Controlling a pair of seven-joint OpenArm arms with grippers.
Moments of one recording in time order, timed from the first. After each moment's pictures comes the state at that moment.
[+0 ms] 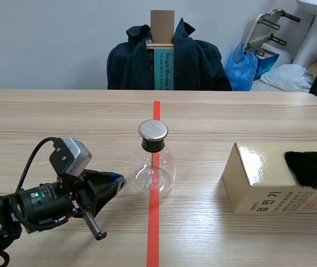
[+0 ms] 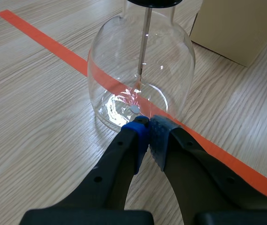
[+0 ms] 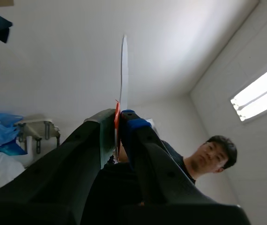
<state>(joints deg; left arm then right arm) 4.5 -20.3 16.8 67.1 2.5 -37.3 -22.6 -27.9 30.3 13.9 110.6 -47.2 -20.1 22.2</state>
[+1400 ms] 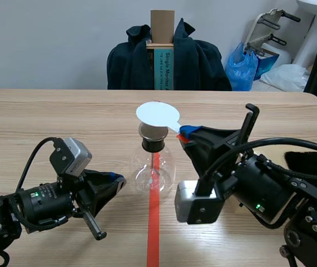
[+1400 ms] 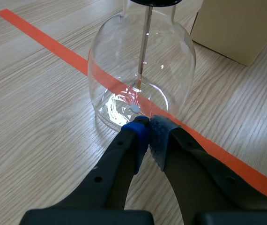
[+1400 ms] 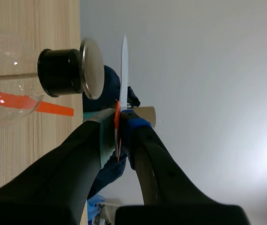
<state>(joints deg) 4.5 -20.3 16.8 67.1 2.5 -37.3 -22.4 -16.5 17.5 -12.9 89.1 -71.1 -17.5 35.8</state>
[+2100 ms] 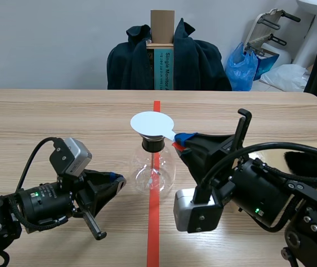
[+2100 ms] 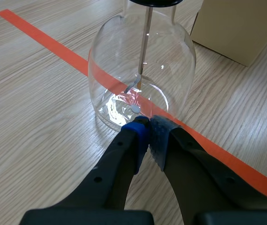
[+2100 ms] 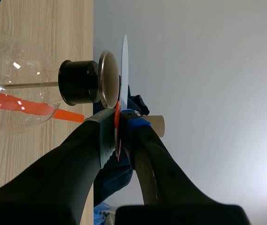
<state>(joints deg) 4.5 -20.3 16.8 67.1 2.5 -37.3 -22.4 -16.5 17.5 -12.9 89.1 -72.6 -14.9 37.8</state>
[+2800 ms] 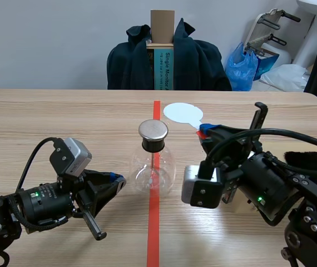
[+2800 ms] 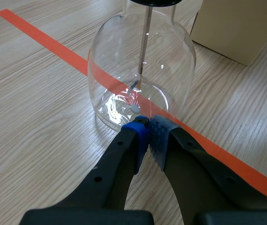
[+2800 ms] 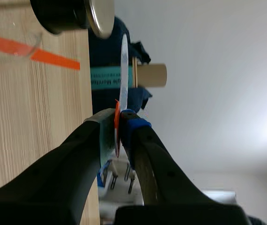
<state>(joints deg) 4.5 -20.3 16.8 67.1 2.5 -37.3 -22.4 -16.5 17.5 -12.9 89.1 -72.5 -14.9 22.1</state>
